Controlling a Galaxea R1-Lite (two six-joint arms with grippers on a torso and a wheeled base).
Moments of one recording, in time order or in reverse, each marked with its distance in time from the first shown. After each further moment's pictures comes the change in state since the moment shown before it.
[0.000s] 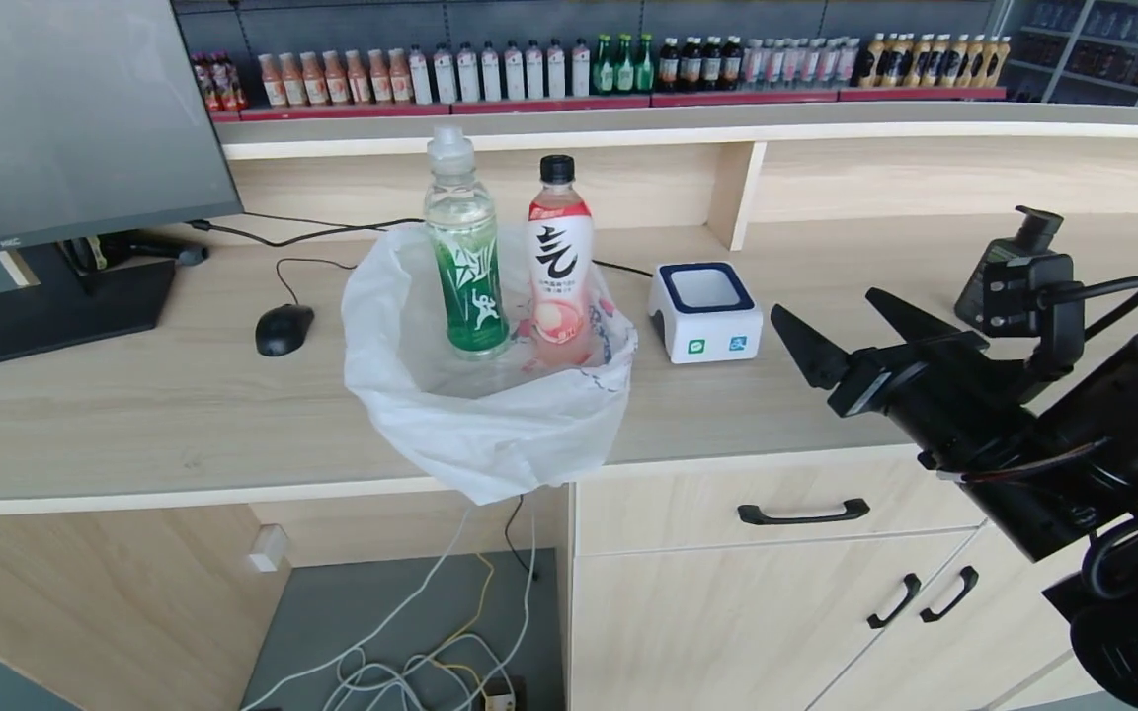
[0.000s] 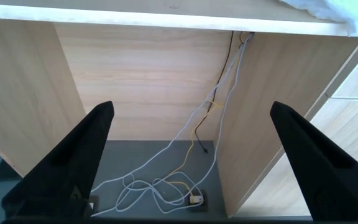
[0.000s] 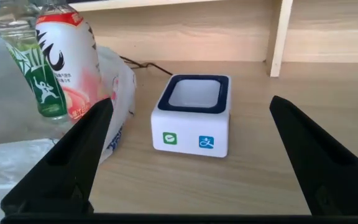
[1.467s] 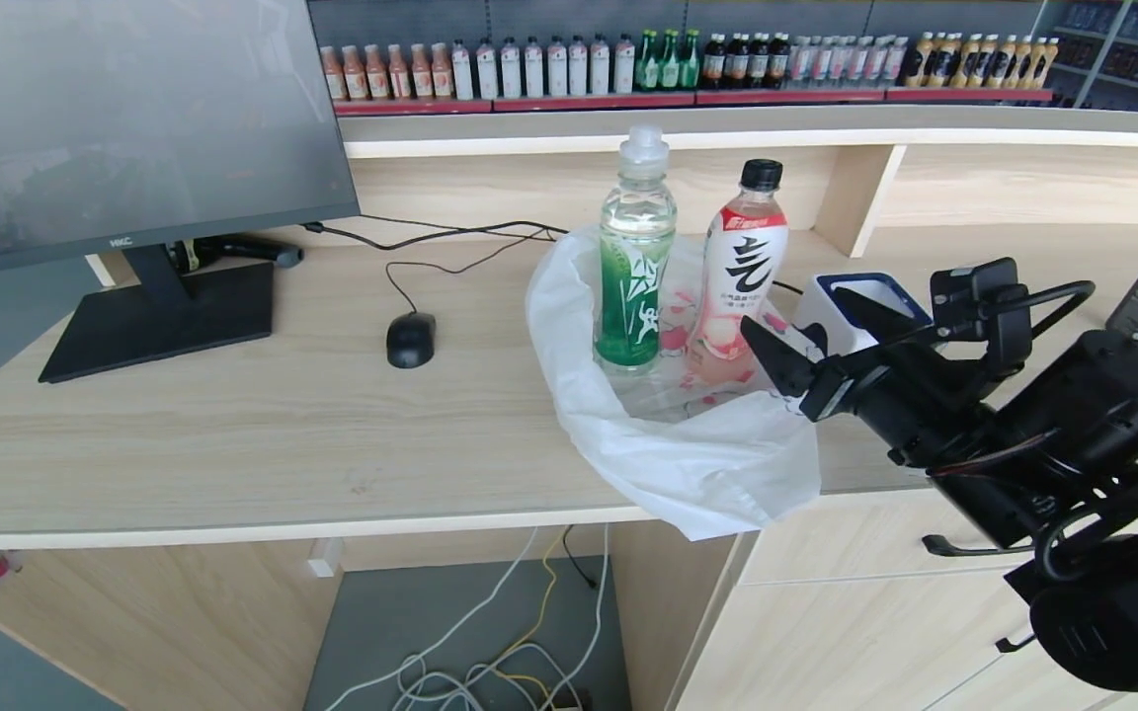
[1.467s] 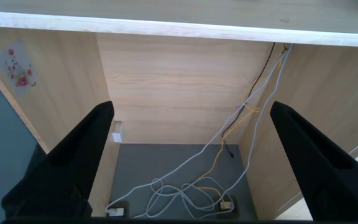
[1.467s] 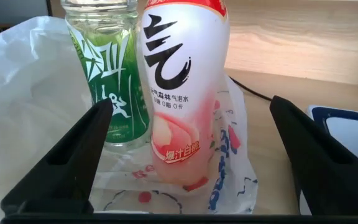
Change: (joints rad) left arm 0.000 0.000 0.000 -0.001 0.000 0.003; right arm 0.006 0.054 -0.045 0.000 0.071 -0.074
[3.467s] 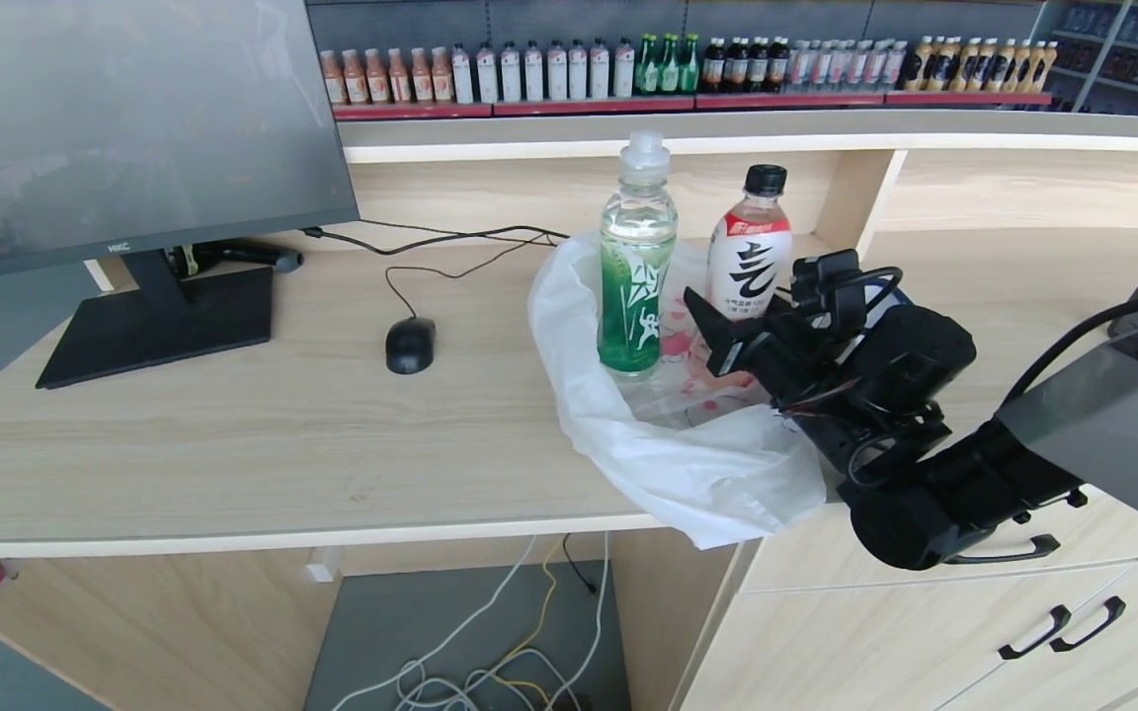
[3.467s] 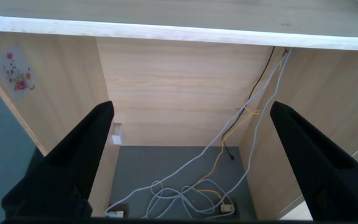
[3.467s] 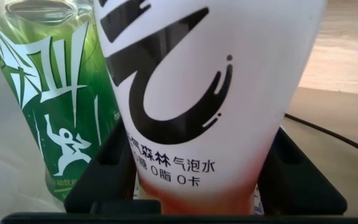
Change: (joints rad) left arm 0.000 0.000 0.000 0.000 0.000 0.001; right arm 0.009 0.325 -0.439 0.062 0.000 0.015
